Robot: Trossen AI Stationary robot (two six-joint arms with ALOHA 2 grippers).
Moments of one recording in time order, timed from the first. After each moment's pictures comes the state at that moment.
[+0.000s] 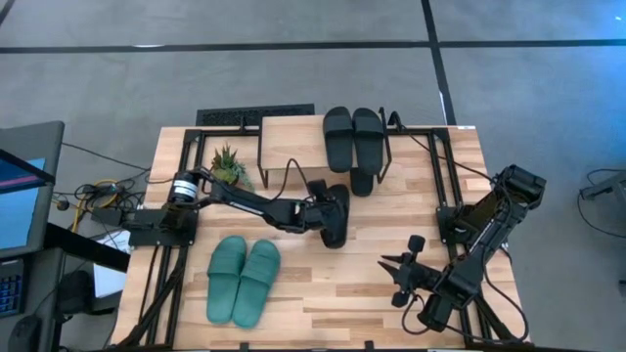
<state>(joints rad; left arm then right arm) -0.07 2.06 1.36 -0.11 -0.63 0.10 0.99 1.55 0.91 -0.76 1.10 0.89</state>
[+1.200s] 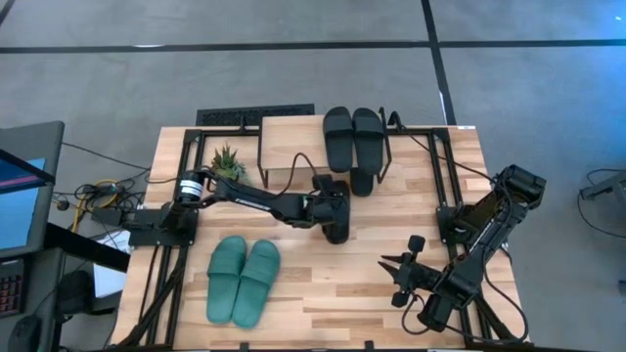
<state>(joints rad) -0.05 2.10 1.51 -0.27 -0.63 0.17 0.99 1.55 0.91 -0.76 1.10 0.90</state>
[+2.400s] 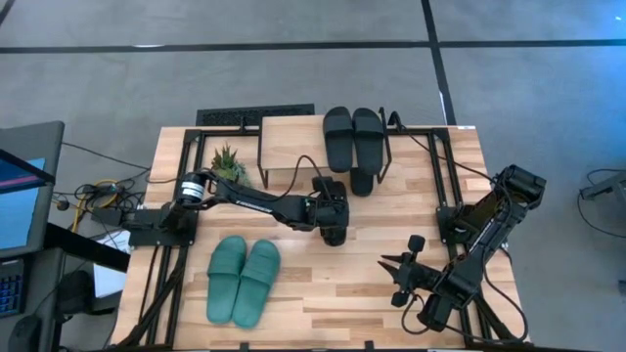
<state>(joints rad) -0.07 2.12 1.55 -0.37 -0.66 0.17 0.99 1.55 0.91 -0.76 1.10 0.90</state>
